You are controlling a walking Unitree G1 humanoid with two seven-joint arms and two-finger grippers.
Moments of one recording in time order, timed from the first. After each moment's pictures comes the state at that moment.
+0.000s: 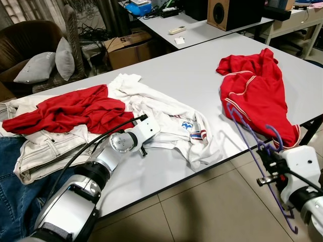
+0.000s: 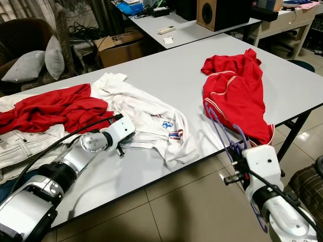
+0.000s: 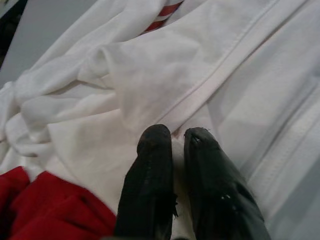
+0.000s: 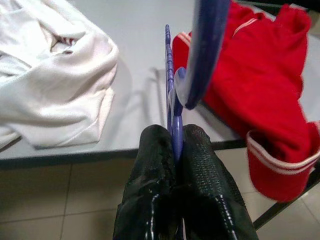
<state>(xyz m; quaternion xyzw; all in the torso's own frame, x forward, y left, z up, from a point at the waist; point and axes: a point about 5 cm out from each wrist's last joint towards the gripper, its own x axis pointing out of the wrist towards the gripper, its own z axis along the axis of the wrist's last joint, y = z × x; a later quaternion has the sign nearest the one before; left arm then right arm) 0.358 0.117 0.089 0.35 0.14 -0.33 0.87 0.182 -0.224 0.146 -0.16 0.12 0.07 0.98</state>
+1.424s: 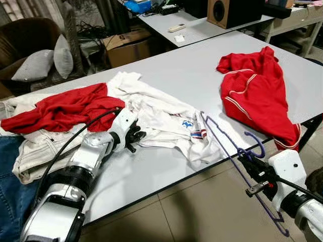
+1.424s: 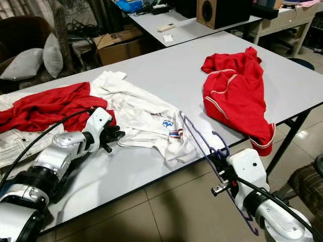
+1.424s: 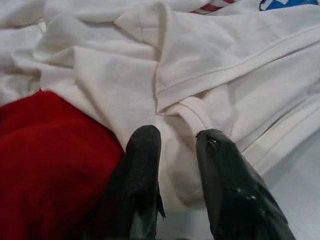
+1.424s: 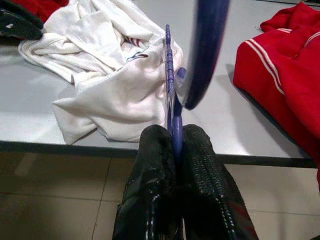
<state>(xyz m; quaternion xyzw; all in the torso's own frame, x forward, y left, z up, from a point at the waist) 0.349 0.158 0.095 0.14 0.20 -0.32 0.92 0.177 -0.204 0.149 -0.15 0.13 0.18 0.96</state>
